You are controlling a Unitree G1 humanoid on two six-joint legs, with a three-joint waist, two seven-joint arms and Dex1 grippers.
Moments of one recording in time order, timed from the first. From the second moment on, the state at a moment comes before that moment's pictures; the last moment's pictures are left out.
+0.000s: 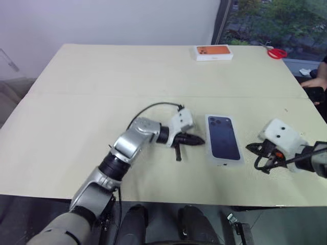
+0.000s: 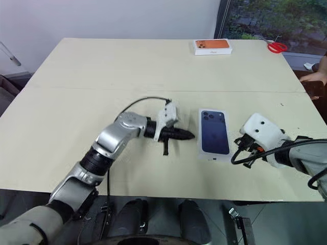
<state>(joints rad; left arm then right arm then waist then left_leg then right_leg) -0.81 0.14 -0.35 0.14 -0.23 0.58 -0.97 0.07 -1.11 -0.34 -0.74 0.48 1.02 0.77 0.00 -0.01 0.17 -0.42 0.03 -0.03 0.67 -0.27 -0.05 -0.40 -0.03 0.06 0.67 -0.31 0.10</state>
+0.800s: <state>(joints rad) -0.97 -0.05 -0.40 0.63 -0.02 0.46 -0.82 0.11 -1.00 -0.18 -0.75 0.44 1.04 0.61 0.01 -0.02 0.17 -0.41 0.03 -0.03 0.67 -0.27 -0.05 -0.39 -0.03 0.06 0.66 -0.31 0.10</state>
